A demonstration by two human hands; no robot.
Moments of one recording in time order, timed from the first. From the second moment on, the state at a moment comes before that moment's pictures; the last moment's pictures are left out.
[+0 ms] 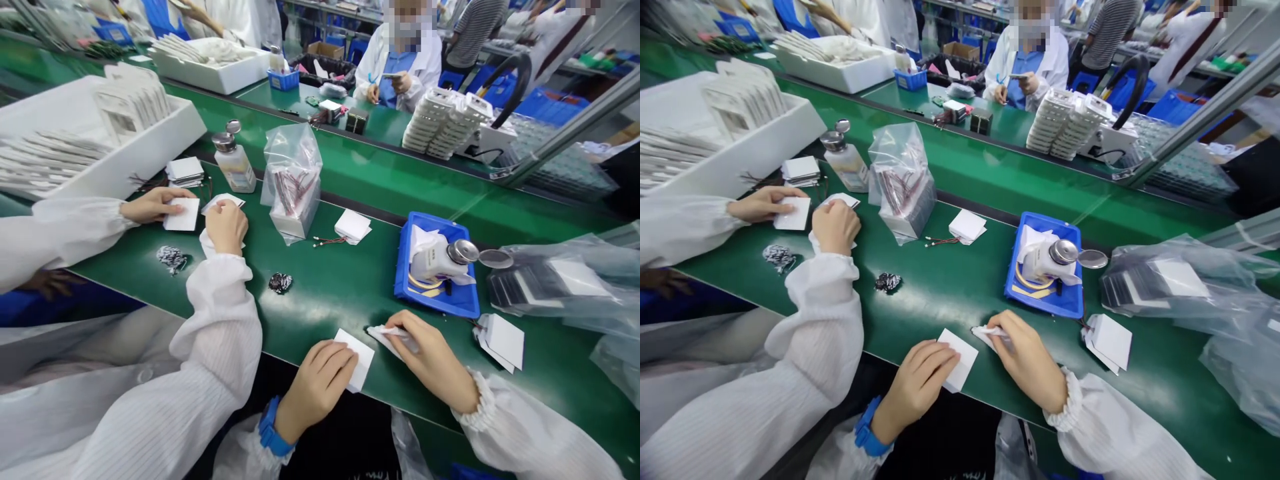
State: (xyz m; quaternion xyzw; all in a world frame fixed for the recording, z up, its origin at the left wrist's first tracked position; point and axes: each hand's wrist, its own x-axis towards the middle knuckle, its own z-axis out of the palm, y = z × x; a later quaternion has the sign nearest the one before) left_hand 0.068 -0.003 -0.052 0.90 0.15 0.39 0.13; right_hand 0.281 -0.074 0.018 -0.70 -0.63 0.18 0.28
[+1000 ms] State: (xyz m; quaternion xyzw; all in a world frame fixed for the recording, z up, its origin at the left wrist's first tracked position) left_hand 0.046 -0.009 -0.054 0.88 0.18 0.40 0.18; right_hand 0.231 -0.026 -0.008 -0.54 -0.77 0.23 0.26
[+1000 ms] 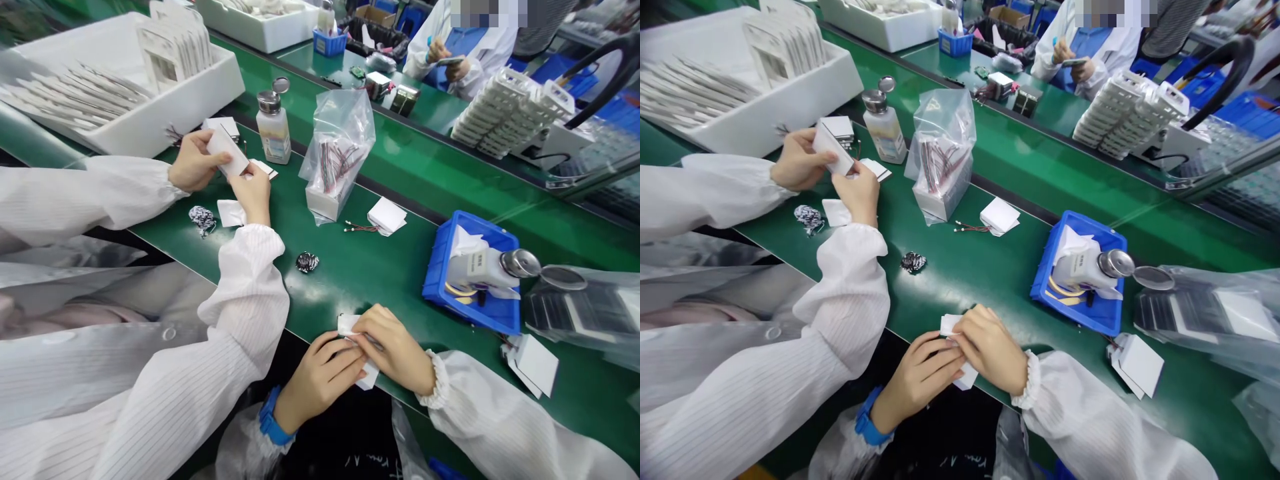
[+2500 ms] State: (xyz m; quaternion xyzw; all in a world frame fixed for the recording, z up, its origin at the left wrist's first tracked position) left_hand 0.041 -0.009 -0.063 0.84 0.29 0.41 0.20; right_hand 0.252 -0.048 -0.015 -0.59 -0.75 0.14 0.26
